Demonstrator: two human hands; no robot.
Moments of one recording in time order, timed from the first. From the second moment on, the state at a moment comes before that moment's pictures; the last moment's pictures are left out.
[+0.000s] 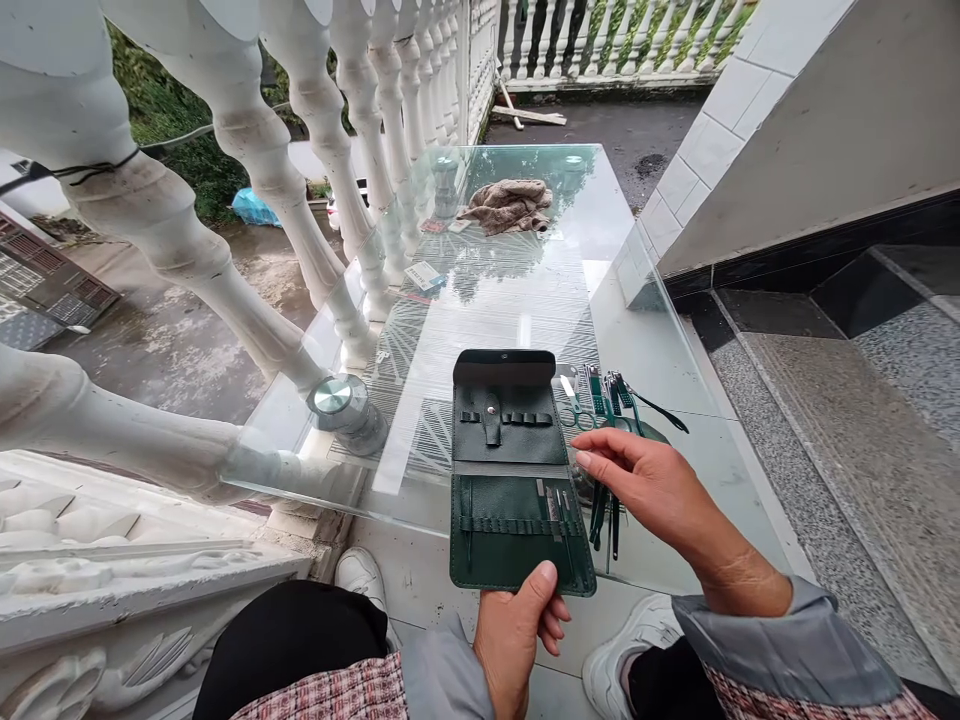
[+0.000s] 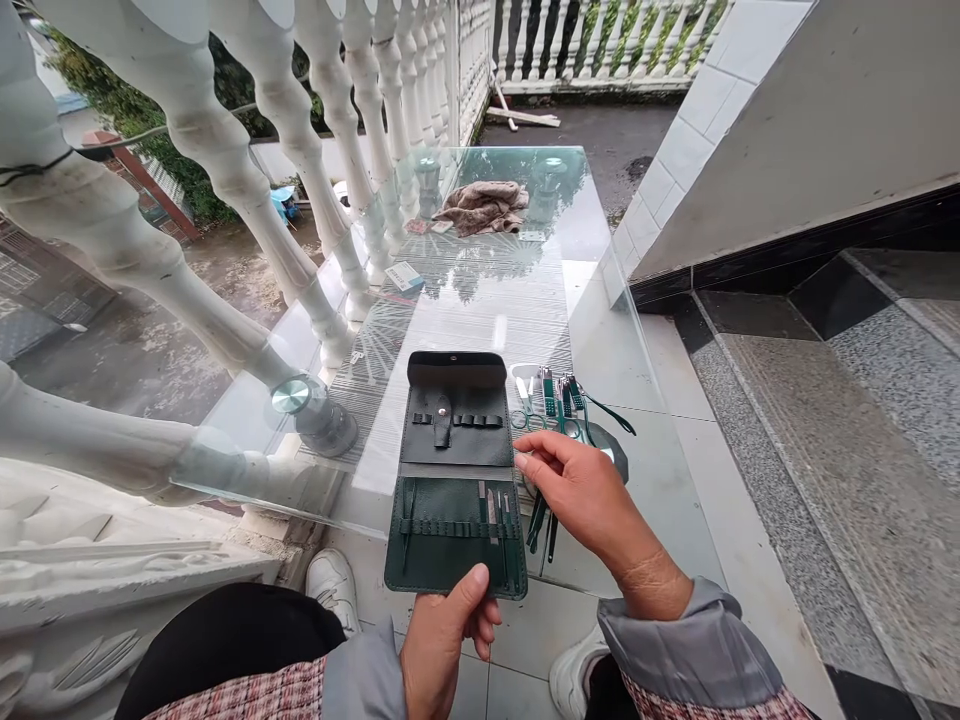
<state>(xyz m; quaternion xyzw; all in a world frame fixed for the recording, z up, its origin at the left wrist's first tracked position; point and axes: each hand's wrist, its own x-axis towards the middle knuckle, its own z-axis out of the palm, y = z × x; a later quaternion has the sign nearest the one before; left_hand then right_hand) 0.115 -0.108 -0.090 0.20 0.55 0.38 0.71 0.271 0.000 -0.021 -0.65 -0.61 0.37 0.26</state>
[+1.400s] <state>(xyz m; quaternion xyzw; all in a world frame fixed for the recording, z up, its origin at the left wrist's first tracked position) 0.126 -0.107 -0.088 0.17 0.58 0.40 0.69 0.326 -0.023 -0.018 -0.71 -0.62 0.27 0.21</state>
